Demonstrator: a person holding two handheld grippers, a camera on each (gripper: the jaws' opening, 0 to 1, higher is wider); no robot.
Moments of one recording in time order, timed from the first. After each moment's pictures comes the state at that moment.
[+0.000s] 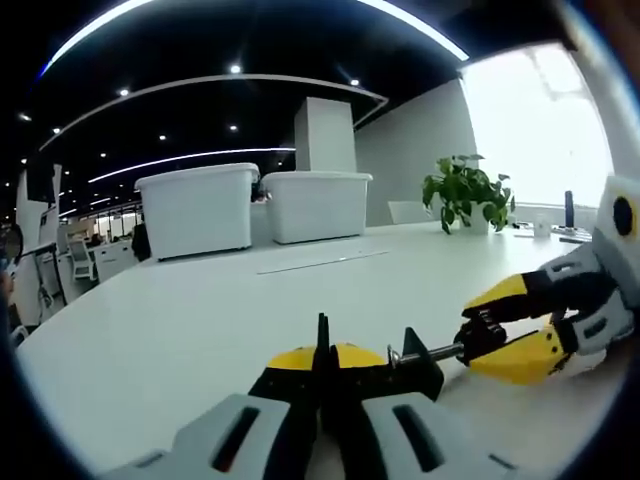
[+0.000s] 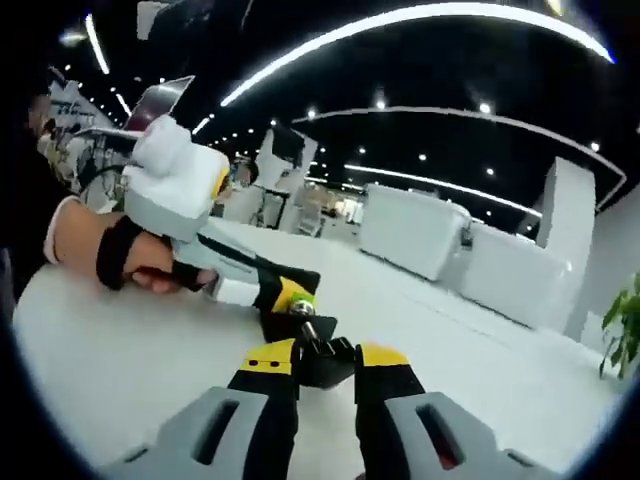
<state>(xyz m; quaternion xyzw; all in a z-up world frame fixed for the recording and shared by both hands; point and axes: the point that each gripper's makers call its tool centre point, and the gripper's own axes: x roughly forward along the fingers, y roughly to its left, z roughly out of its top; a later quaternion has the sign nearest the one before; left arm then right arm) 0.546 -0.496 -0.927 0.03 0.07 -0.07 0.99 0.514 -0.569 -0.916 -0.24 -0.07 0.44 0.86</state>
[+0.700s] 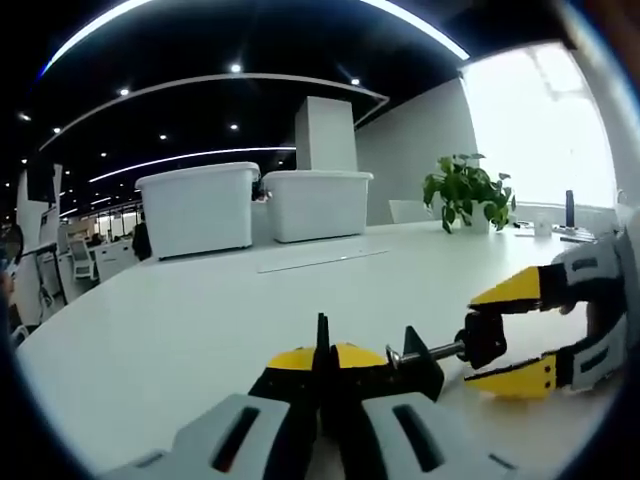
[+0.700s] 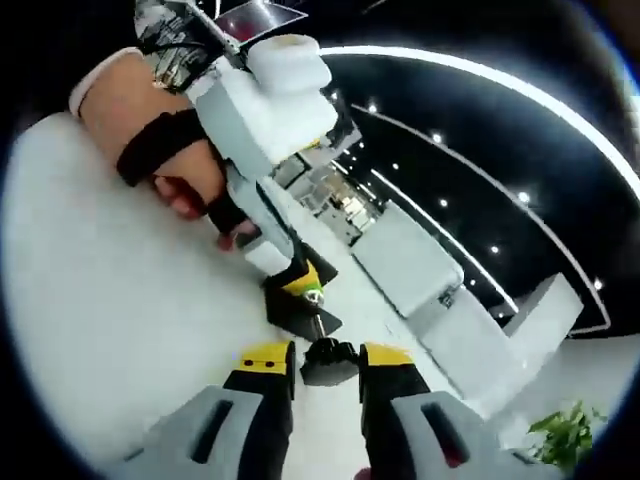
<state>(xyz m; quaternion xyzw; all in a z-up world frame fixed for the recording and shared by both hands) 0.544 -0.493 -0.929 0.03 0.07 -0.07 0.99 0.497 -0.563 -0.919 -0.34 -0.10 0.43 0.83</state>
